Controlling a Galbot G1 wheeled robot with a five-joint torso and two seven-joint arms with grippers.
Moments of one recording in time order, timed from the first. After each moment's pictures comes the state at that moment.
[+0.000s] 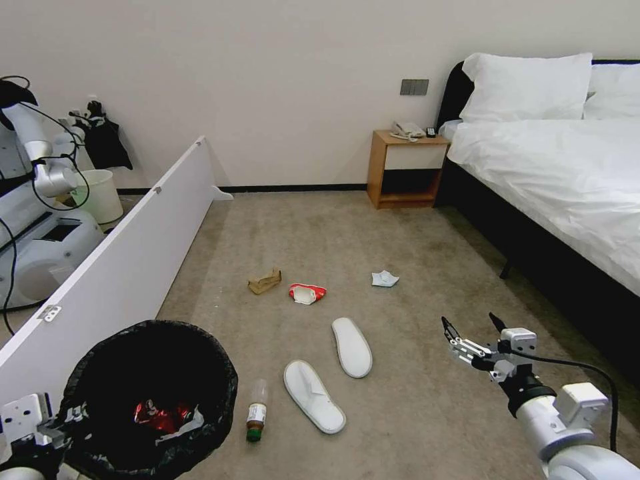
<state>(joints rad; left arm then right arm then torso) 1.77 -1.33 -1.07 -2.49 -0.82 0.73 -0.42 -1.56 1.07 0.68 2.23 0.55 -0.22 0.07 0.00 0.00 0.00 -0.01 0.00</state>
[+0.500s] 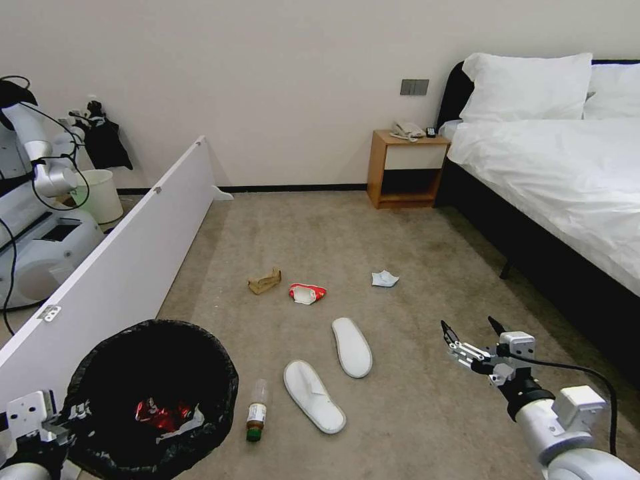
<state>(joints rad) 1.75 -1.32 -1.06 -2.48 -0.82 0.73 -0.42 -1.56 1.07 0.68 2.23 0.55 -0.22 0.07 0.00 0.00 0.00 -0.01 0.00</state>
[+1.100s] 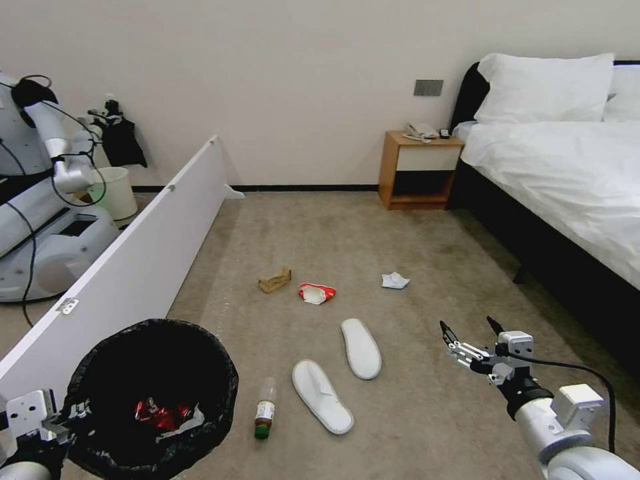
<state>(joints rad) 1.75 -1.33 -1.06 -2.48 -0.82 0.73 -0.42 -1.56 1.06 0.67 2.22 0.55 -0.22 0.07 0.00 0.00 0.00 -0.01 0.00</state>
